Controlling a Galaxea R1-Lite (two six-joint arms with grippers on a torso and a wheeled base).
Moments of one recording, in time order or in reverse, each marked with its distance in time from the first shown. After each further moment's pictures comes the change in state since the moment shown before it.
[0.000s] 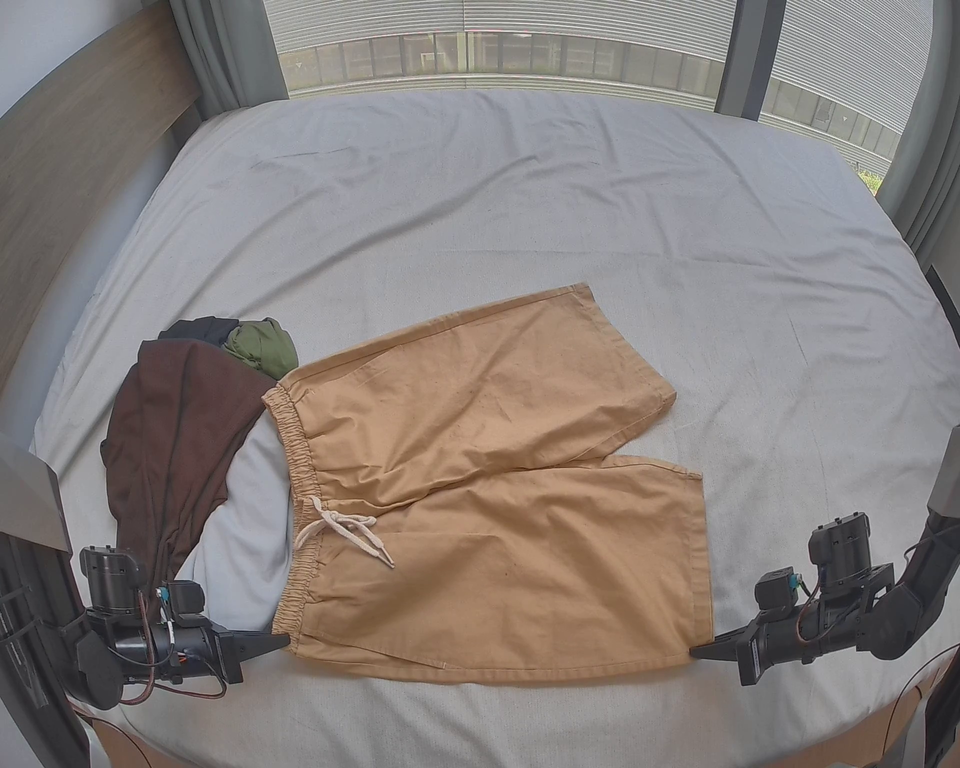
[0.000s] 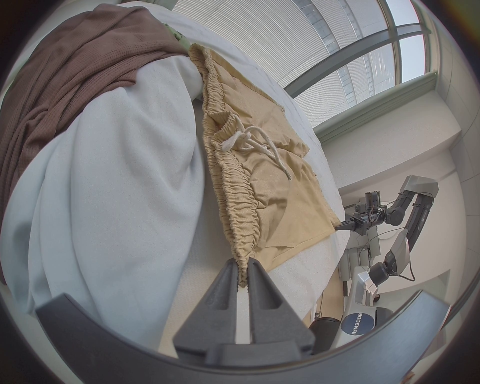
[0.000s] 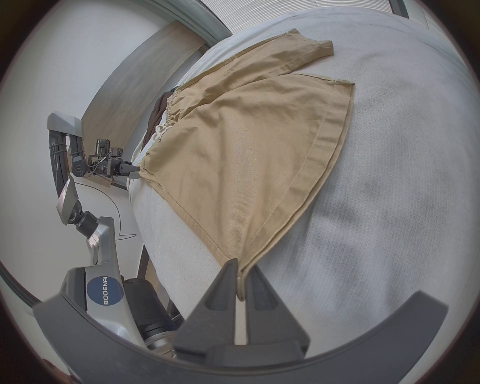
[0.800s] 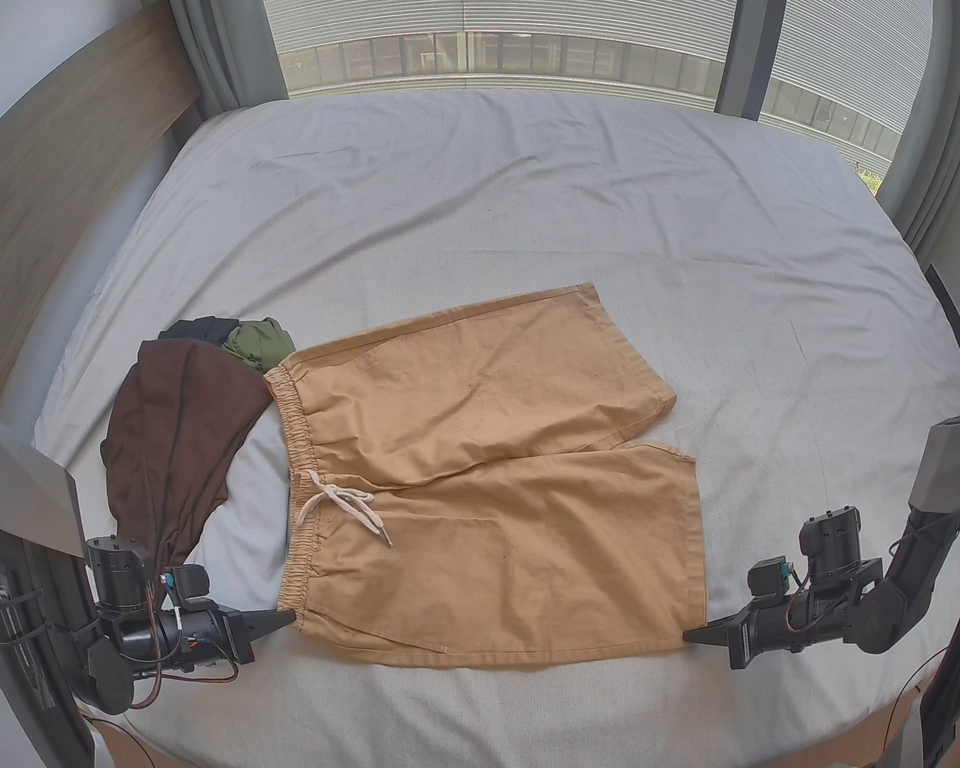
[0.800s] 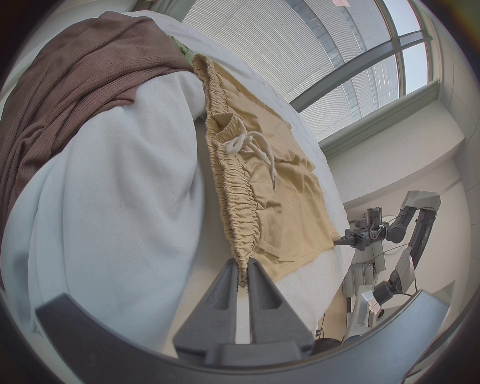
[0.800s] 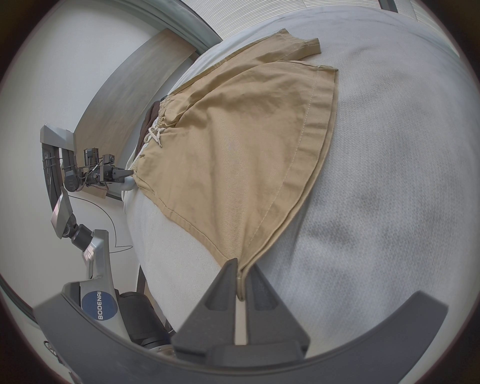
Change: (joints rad) left arm -0.066 0.033 0.000 -0.188 0.097 -0.167; right arm -0.013 0.080 -0.047 -0.075 -0.001 0.060
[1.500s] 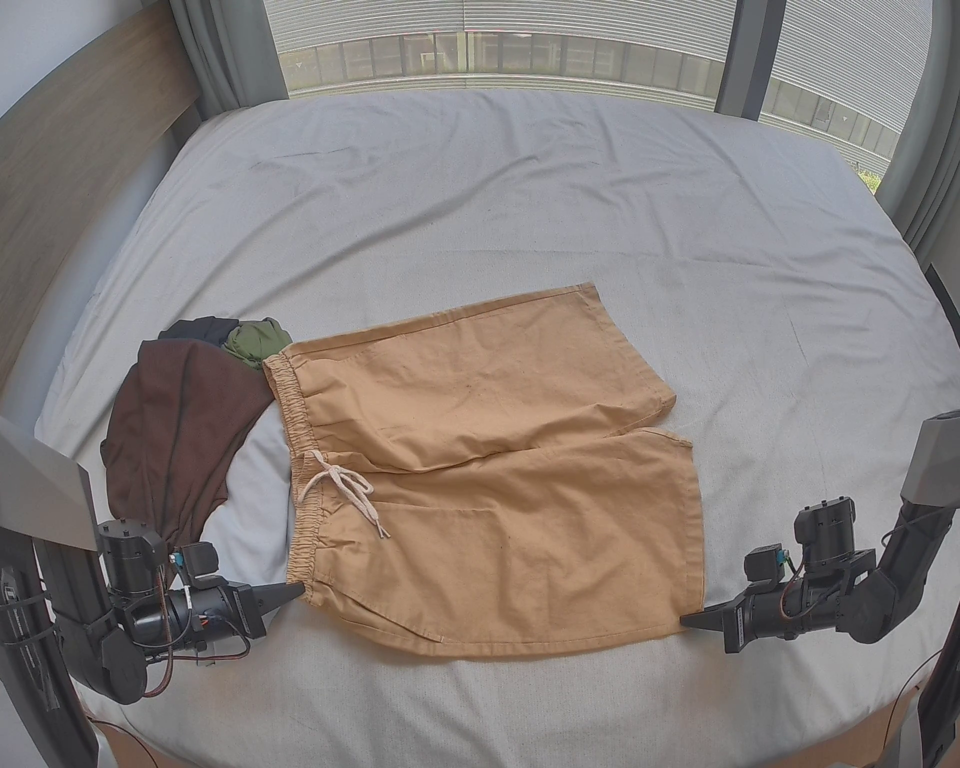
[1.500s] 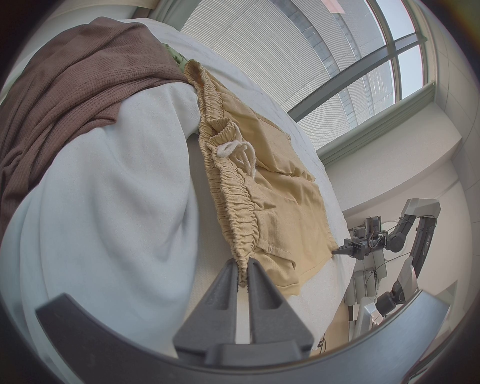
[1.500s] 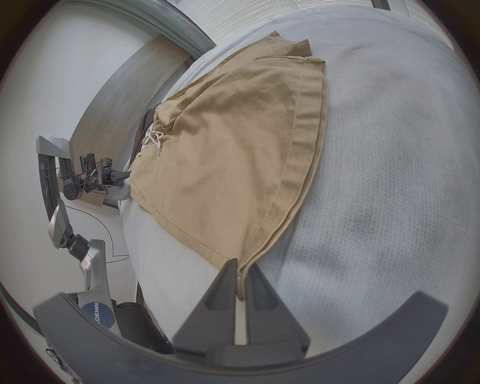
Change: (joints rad) left arm -0.039 0.028 -0.088 -0.049 0.038 -0.077; right arm -0.014 0.034 -0.061 -0.005 0.000 0.036
